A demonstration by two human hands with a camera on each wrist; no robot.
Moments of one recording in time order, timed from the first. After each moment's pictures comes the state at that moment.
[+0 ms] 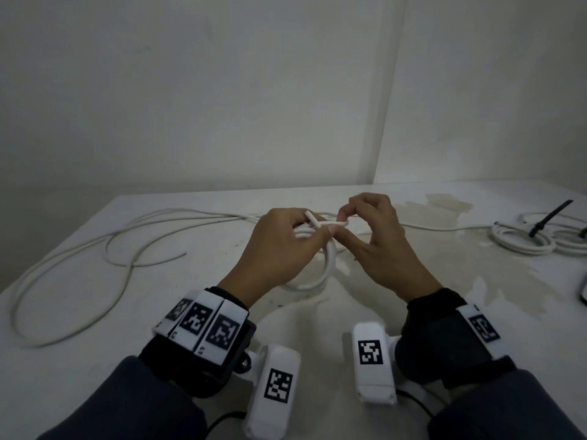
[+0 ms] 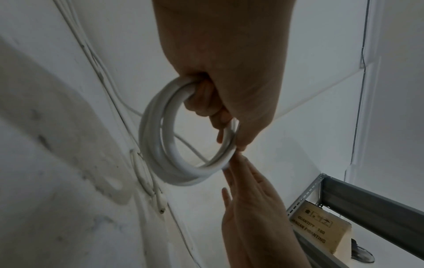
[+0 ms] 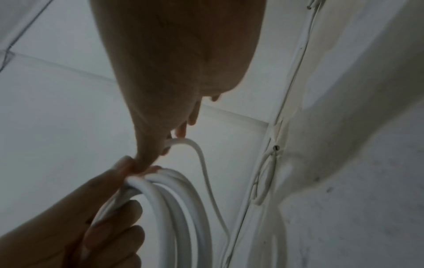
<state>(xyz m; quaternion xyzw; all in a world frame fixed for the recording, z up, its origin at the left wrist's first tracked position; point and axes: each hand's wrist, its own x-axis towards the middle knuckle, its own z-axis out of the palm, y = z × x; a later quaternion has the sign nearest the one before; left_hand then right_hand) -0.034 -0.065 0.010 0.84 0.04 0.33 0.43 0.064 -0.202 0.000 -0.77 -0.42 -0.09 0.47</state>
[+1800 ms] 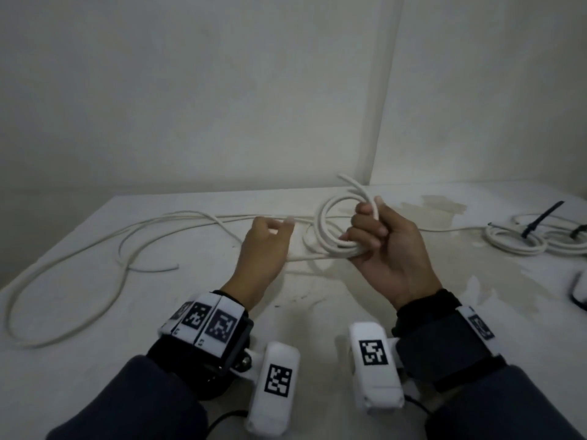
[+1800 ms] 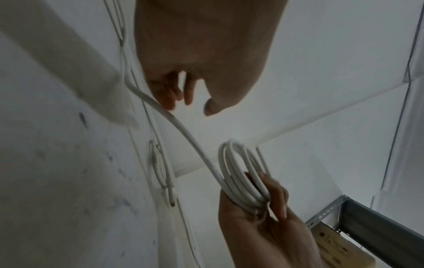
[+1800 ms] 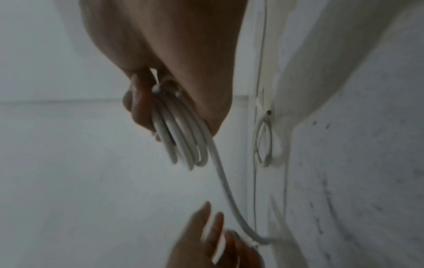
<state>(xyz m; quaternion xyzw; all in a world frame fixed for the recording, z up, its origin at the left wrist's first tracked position) -0.024 -0.055 -0.011 0.74 0.27 0.28 0.55 0.061 -0.196 0.009 -0.25 -0.16 0.38 0.88</state>
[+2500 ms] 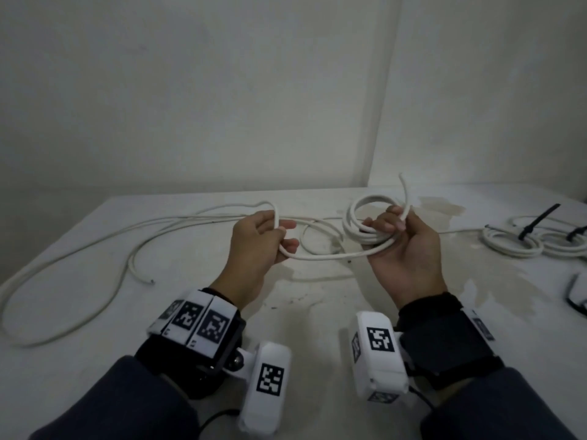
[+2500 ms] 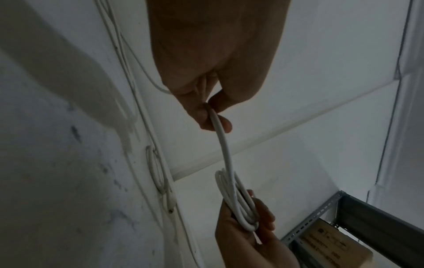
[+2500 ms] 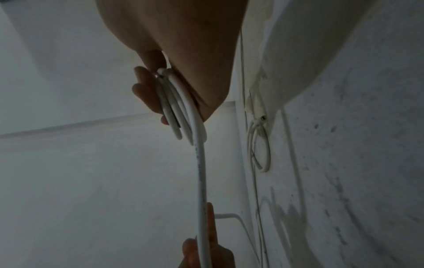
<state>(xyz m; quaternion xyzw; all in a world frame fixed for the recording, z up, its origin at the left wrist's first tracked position) -0.027 -0.056 0.003 0.61 0.20 0.31 0.70 0.079 -0.206 0.001 -0.16 -0.08 0.26 0.95</state>
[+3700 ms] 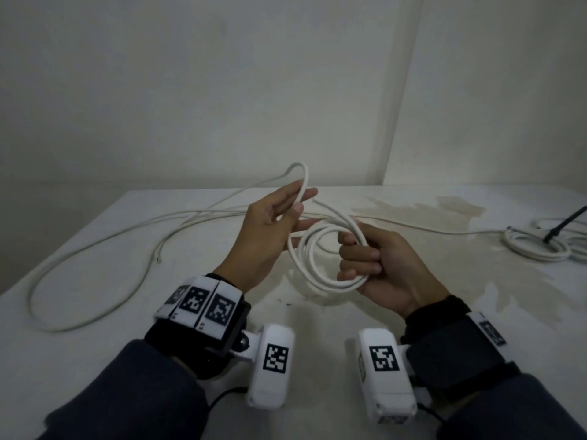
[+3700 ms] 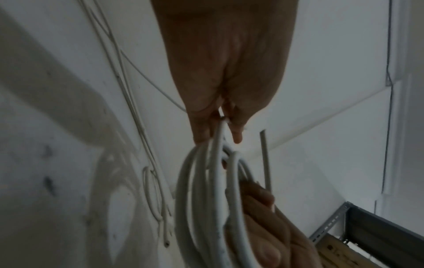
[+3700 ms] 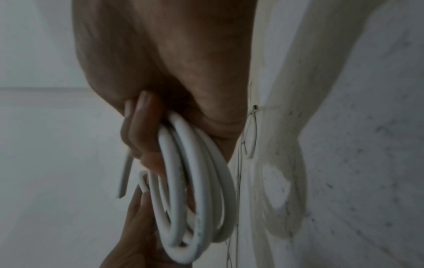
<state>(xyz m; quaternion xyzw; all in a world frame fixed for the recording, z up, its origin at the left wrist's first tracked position) -0.036 -0.044 0.011 0.67 0.04 0.28 0.69 0.052 -0.191 0.005 -0.39 -0.18 0.50 0.75</state>
